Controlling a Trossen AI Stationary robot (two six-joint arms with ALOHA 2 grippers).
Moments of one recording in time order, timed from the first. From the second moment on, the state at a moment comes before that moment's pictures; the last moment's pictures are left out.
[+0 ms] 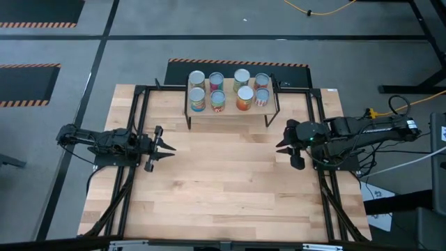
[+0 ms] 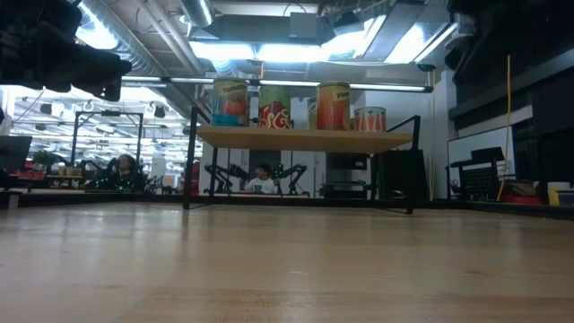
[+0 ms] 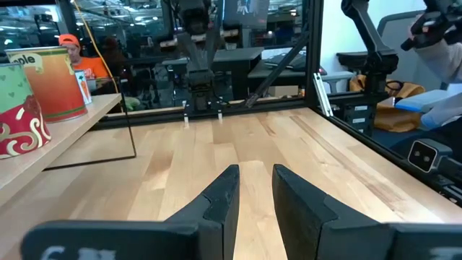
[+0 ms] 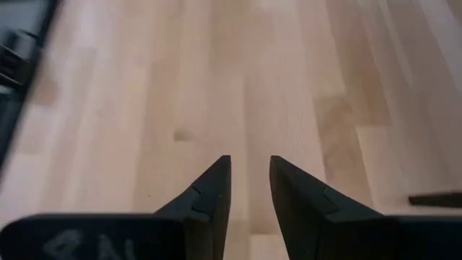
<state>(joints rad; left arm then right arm) -0.16 0.00 0.01 0.02 -0.04 0.06 0.11 0.84 0.77 -0.73 0.03 0.16</state>
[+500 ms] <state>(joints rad) -0.16 0.00 0.01 0.02 -0.04 0.10 0.11 0.47 0.80 -0.72 -0.05 0.10</state>
